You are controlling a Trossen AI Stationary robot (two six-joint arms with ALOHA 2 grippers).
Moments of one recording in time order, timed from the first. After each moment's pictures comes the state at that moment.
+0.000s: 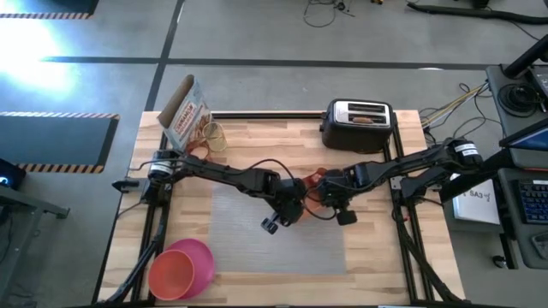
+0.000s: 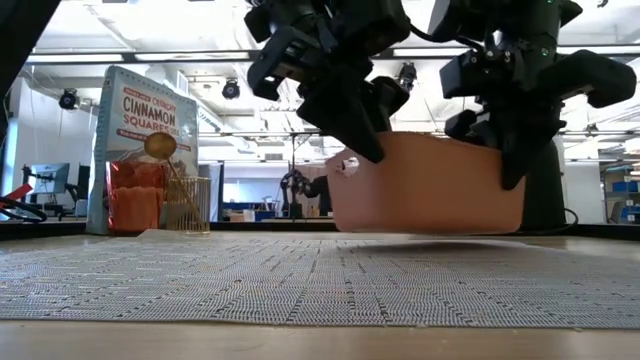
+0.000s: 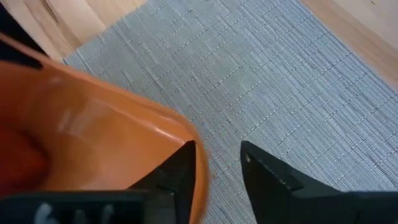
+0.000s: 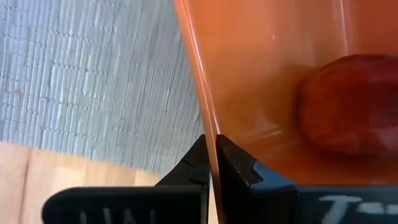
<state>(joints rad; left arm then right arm) -0.09 2.03 1.57 -0.54 0.26 0.53 0.09 1.45 0.91 -0.80 -0.07 -0.09</state>
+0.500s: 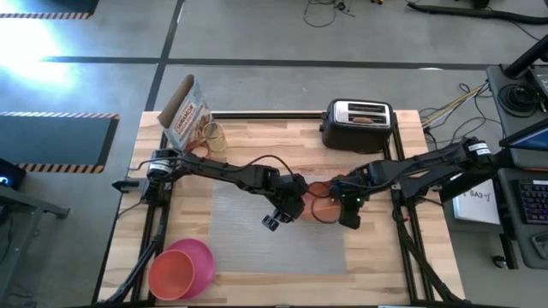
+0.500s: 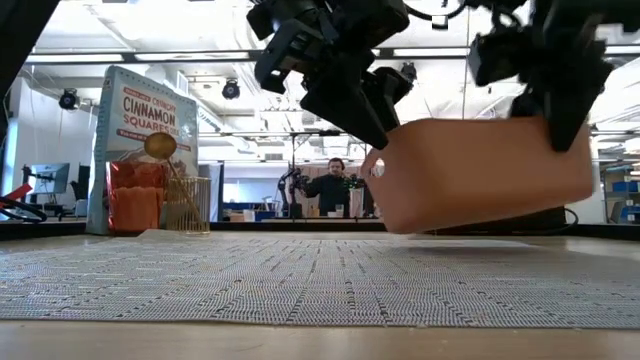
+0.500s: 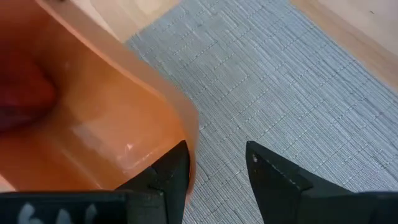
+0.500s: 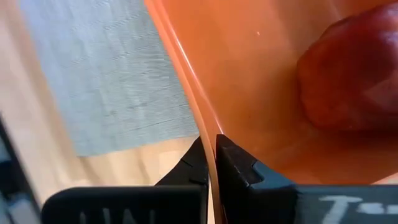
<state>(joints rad) -0.09 2.03 1.58 -0.56 0.28 0.56 0.16 1.28 0.91 -0.92 -0.19 0.52</state>
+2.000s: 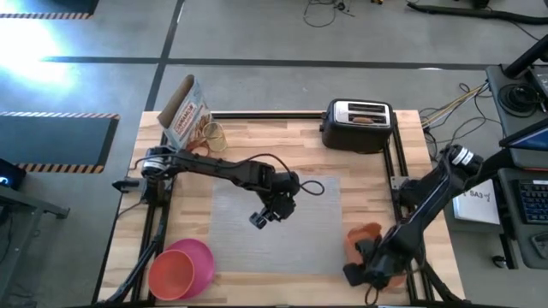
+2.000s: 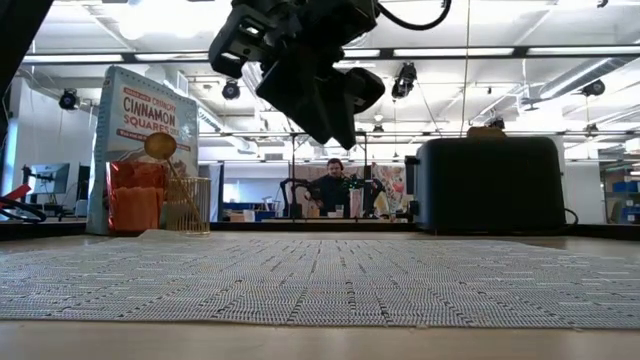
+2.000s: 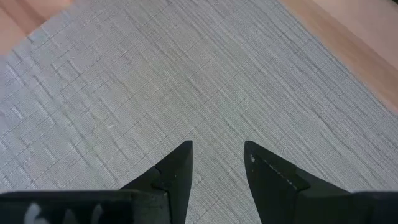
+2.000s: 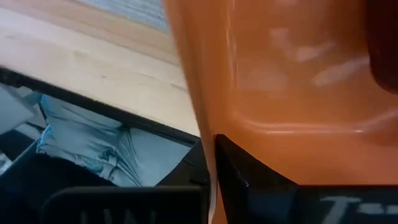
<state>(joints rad) -0.06 1.97 1.58 -0.74 0.32 0.62 0.90 1.54 0.91 -0.45 -0.17 2.25</state>
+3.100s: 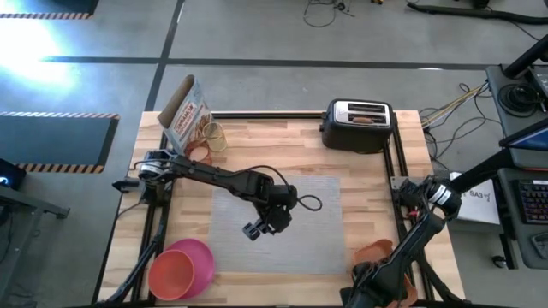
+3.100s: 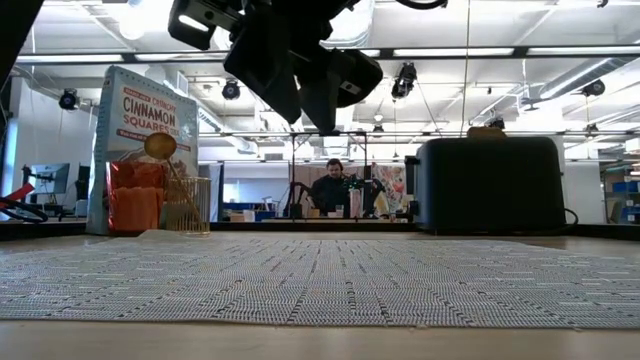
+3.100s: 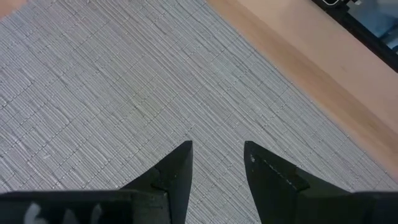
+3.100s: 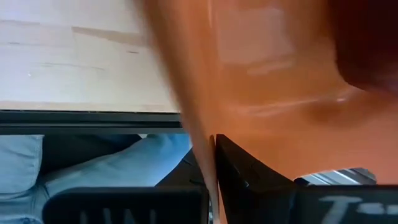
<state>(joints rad) -0.14 1.96 1.58 -0.78 0.39 0.59 0.94 1.93 1.38 -0.85 -0.44 2.37</state>
